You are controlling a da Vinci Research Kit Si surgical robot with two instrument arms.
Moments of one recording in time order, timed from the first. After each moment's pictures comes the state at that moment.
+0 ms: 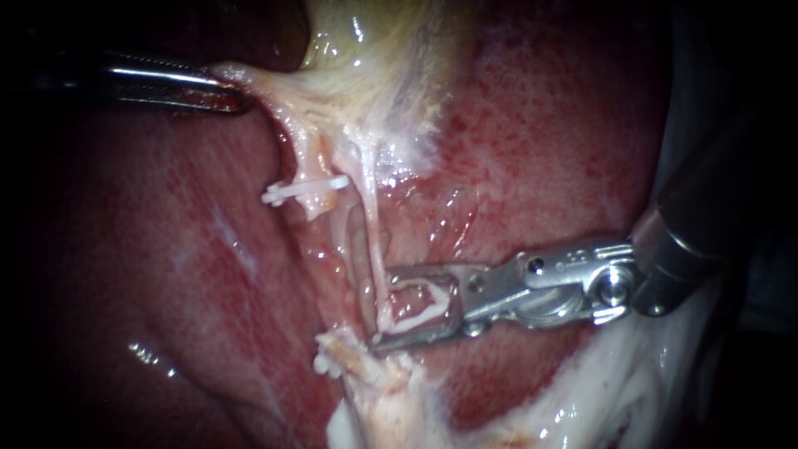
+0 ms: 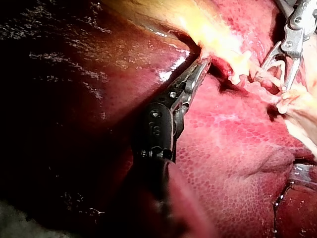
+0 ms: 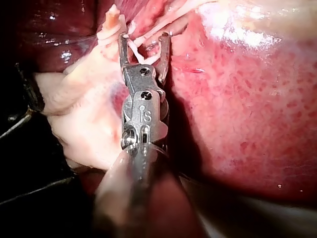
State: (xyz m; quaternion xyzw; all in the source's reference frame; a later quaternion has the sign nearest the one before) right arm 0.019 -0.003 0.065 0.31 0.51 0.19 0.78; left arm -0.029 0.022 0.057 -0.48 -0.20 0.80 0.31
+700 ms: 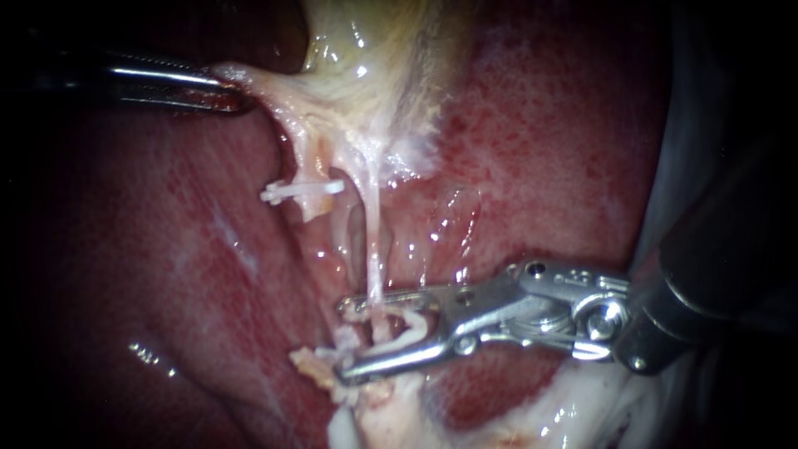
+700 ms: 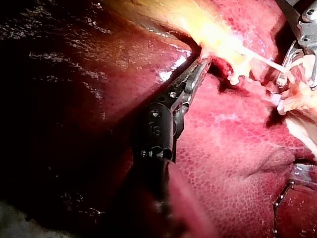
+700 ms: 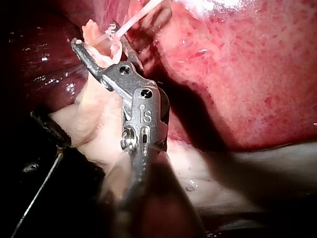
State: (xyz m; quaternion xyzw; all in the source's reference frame) right arm 0.019 -0.003 0.060 0.42 0.56 0.22 0.68; left arm -0.029 0.022 0.057 -0.48 -0.20 0.80 0.31
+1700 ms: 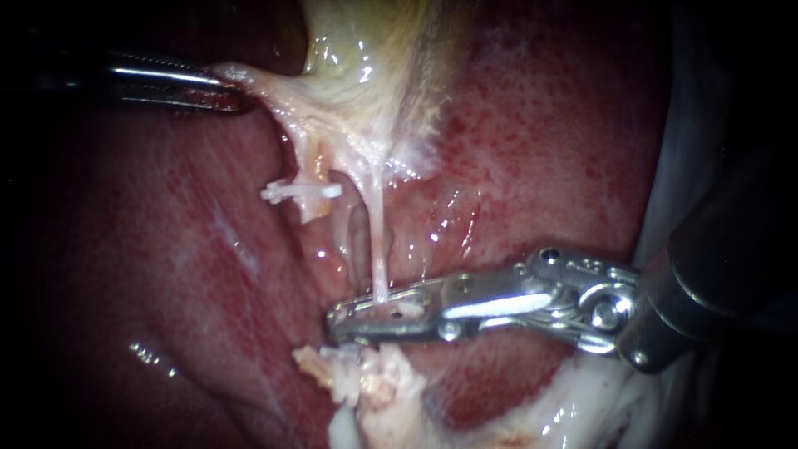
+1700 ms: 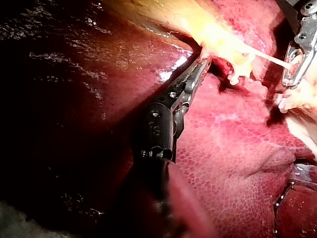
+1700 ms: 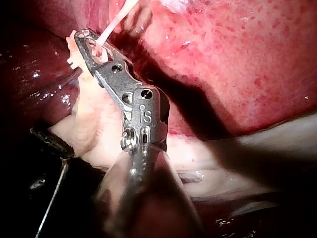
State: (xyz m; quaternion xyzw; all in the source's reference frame) right arm 0.018 -0.003 0.061 0.48 0.51 0.25 0.67; left arm -0.029 0.022 0.058 -0.48 -0.20 0.80 0.31
